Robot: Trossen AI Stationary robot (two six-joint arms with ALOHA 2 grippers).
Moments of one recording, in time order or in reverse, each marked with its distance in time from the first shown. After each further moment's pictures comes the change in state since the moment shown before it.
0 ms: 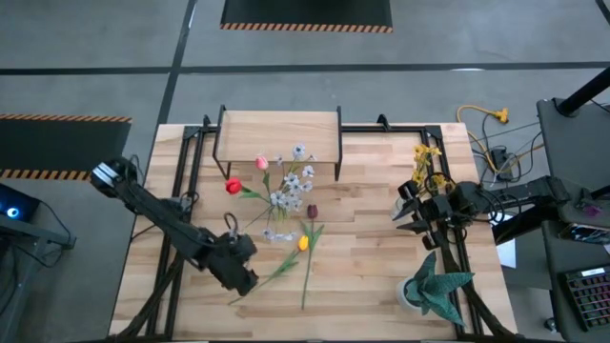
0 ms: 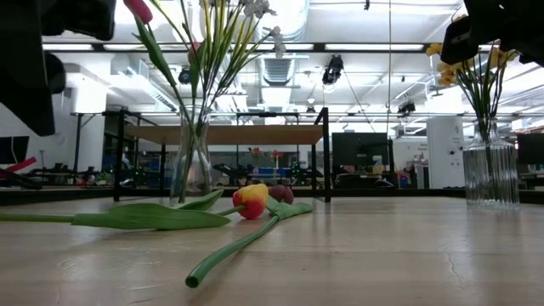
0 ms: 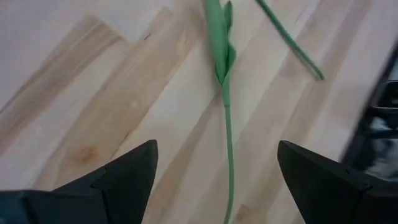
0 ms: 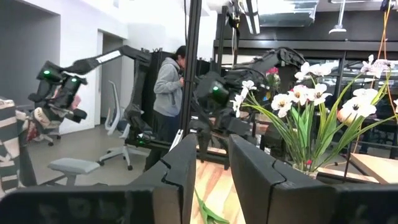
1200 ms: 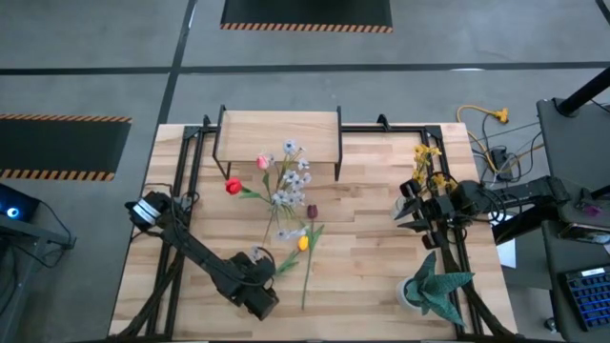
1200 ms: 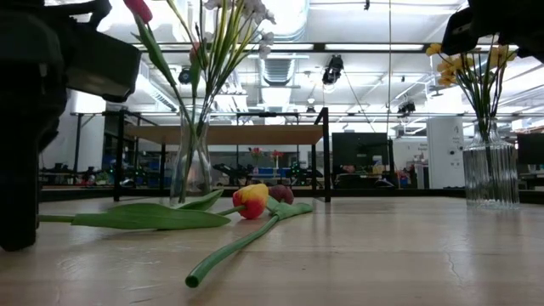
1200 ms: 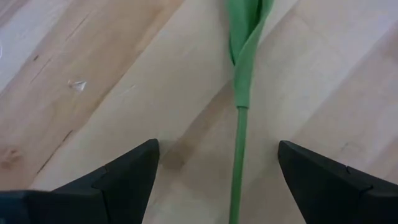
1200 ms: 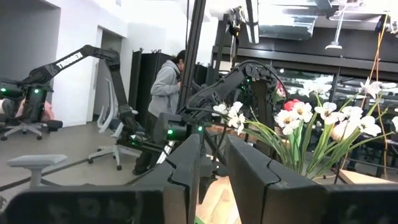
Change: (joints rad) left arm -0.037 0.517 0.313 -0.144 -0.001 -0.129; right arm 0.000 0.000 0.020 0.000 0.000 -0.075
